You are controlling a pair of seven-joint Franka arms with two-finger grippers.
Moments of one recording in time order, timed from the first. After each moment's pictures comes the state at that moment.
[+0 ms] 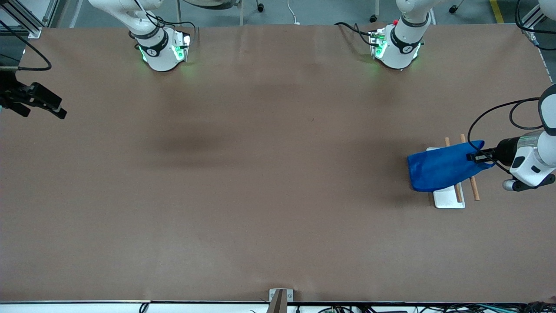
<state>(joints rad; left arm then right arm) 0.42 0.34 -0.30 -1.66 0.01 1.73 -0.05 -0.02 -0.10 -0.04 -1.65 0.04 1.65 0.03</state>
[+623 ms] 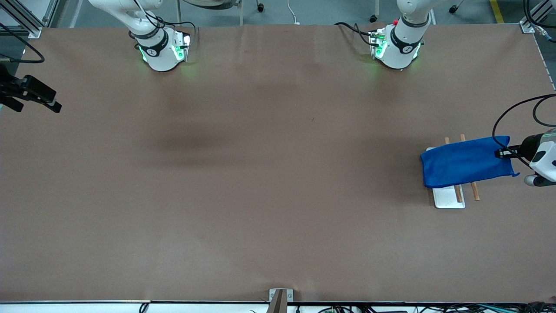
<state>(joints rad) 0.49 0.34 -0.30 -1.65 0.16 1.75 0.04 -0.02 -0.07 -0.02 -1.59 0.04 1.56 0.02</state>
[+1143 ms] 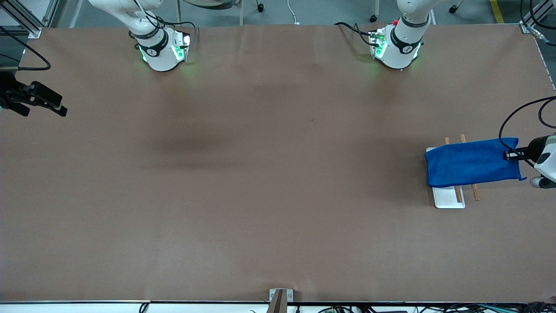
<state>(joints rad) 0.51 0.37 -0.30 -1.63 0.22 1.76 0.05 -0.02 -0.05 -0.02 -1.60 0.04 1.57 -0.01</state>
